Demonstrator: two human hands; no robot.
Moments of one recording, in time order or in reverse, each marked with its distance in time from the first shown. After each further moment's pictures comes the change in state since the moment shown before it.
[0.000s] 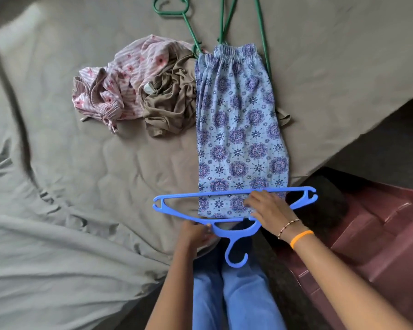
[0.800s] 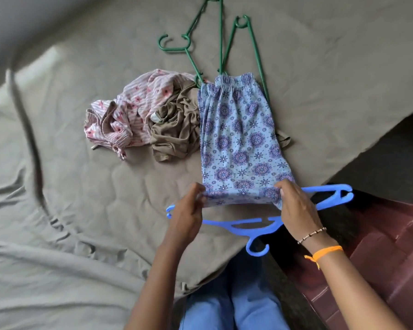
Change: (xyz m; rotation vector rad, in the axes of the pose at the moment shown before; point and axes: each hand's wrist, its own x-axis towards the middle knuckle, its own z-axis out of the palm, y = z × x) left_hand -0.018 0.085 -0.039 0.504 0.126 1.128; right_hand 0.017 -0.011 -0.076 0.308 0.395 0.389
